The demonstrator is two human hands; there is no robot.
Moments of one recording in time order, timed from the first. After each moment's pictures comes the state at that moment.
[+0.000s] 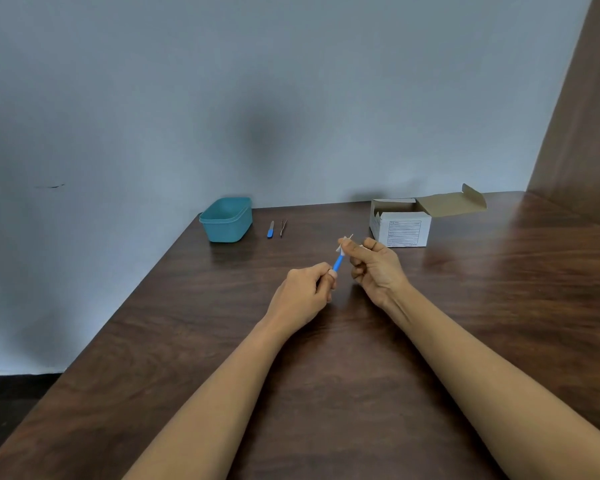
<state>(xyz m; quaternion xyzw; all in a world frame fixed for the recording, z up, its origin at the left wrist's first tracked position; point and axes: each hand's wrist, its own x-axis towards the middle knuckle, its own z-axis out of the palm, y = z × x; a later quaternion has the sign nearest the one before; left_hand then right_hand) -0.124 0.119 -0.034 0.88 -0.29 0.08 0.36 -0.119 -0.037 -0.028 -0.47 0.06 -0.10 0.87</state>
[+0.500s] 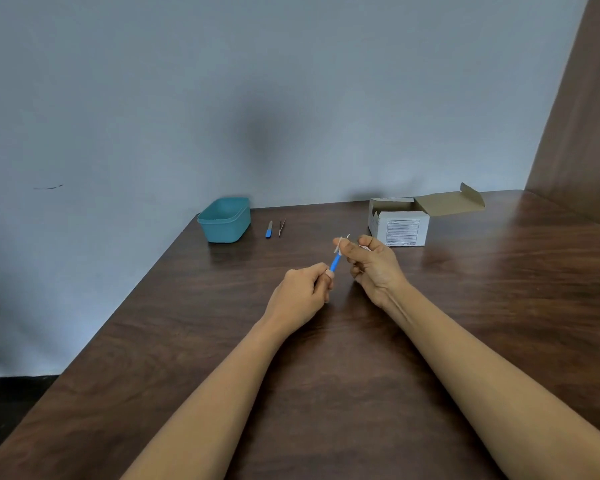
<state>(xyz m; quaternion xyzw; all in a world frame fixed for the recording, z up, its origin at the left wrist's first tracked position) -0.123 0.119 -0.032 0.89 -0.28 0.08 0.36 -0.124 -0.034 -0.022 -0.51 0.05 -0.11 0.85</state>
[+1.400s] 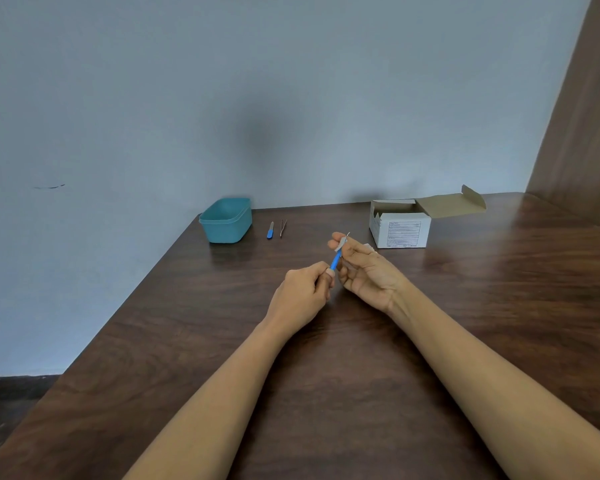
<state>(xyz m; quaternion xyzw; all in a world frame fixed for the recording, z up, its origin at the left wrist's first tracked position) -0.123 0.119 -0.035 0.88 -0.28 0.09 0.37 -0.131 -0.031 -0.018 -0.47 0.02 0.03 0.88</state>
